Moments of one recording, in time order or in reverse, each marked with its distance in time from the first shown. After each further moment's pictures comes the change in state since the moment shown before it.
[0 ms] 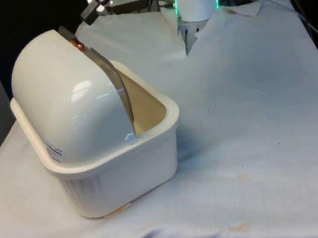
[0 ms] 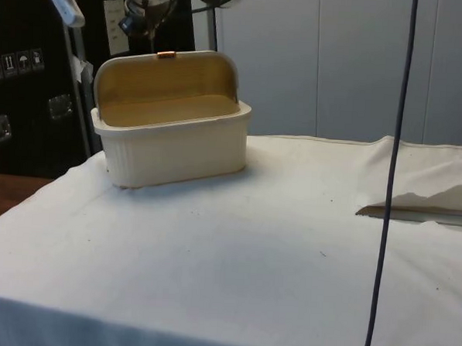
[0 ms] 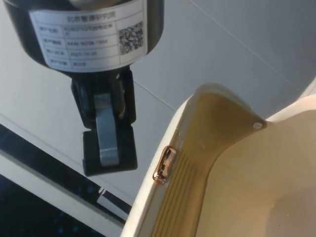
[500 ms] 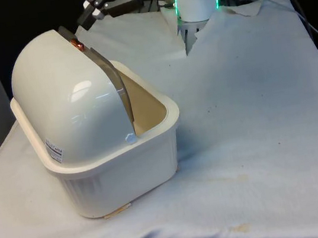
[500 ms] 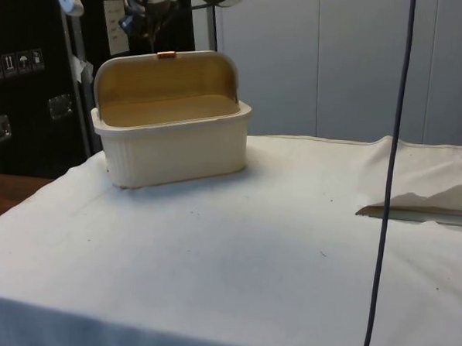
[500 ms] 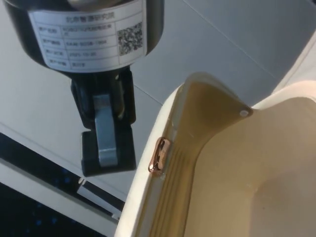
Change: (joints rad) arm -0.003 0.006 -0.033 0.008 0.072 0.072 0.011
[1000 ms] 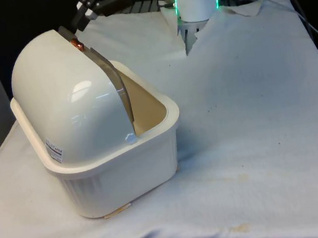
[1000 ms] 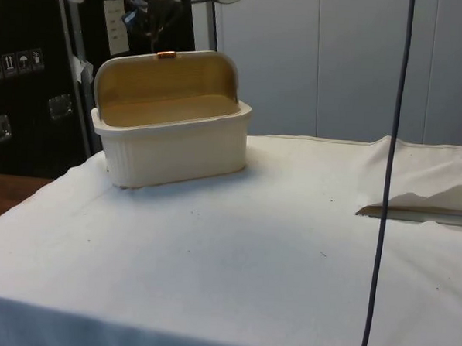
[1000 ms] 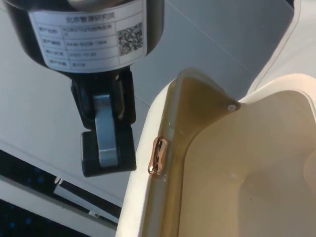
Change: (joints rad) arm -0.006 -0.005 -0.035 0.000 0.092 0.056 -0.002
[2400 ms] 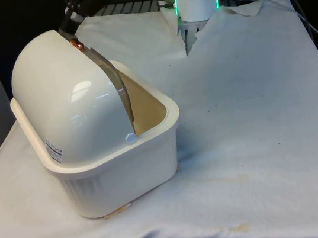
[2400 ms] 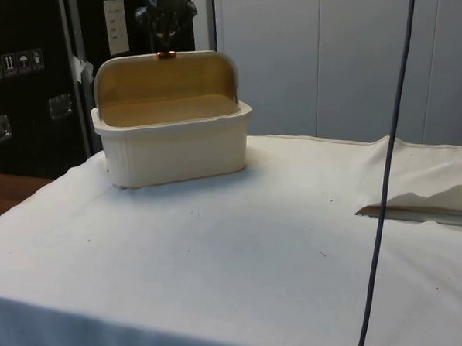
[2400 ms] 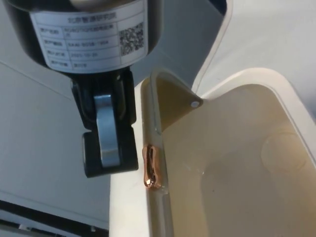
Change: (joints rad) arm -0.016 -0.013 -0.062 -0.022 0.245 0.079 -0.017
